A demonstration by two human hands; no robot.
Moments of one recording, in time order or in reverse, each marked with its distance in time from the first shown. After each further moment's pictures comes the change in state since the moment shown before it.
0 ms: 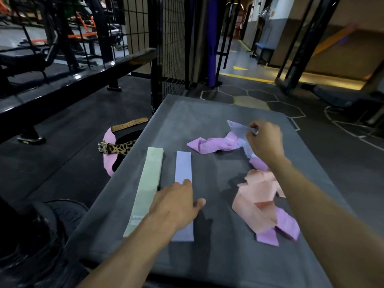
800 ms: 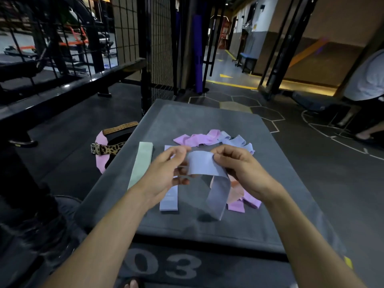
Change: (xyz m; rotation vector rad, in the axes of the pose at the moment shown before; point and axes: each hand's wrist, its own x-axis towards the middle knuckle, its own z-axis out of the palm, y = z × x) left_hand -0.062 0.024 -0.047 -1.614 -0.023 0.017; right_hand -0.163 -0.065 -0.138 1.032 -0.684 0.108
